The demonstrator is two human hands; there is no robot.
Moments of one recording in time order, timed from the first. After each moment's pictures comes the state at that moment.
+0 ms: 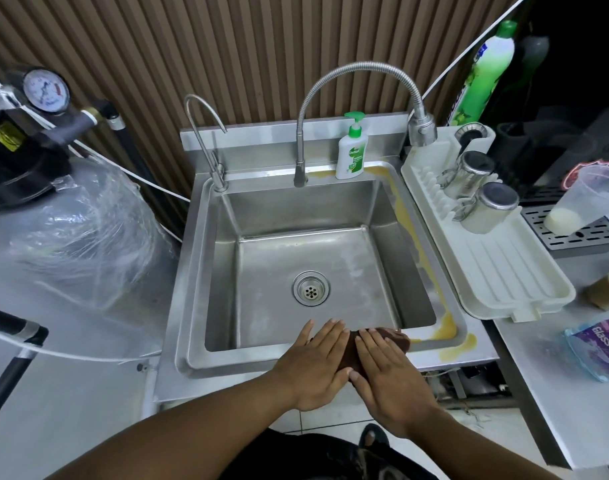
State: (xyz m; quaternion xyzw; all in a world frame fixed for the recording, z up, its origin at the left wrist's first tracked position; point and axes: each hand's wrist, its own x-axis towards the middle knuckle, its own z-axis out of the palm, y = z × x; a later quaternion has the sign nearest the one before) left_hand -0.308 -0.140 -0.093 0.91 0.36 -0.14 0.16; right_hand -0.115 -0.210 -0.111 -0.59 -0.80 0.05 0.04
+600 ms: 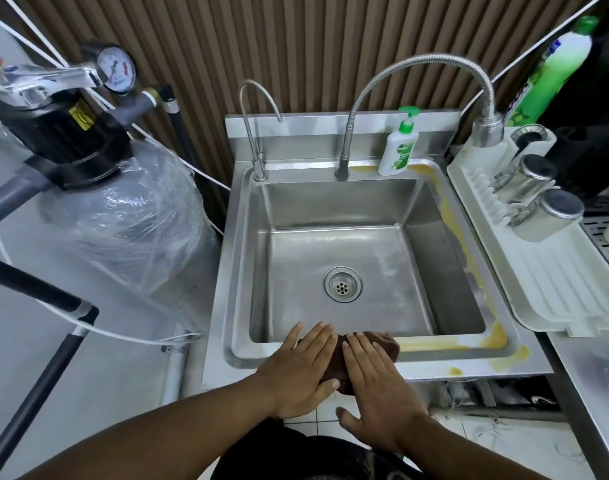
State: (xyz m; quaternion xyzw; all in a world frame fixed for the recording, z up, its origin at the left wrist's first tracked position) left_hand -0.414 -0.142 -0.096 0.91 0.37 -0.14 0.15; right_hand -0.212 -0.203 -0.109 -0.55 -0.83 0.08 -0.01
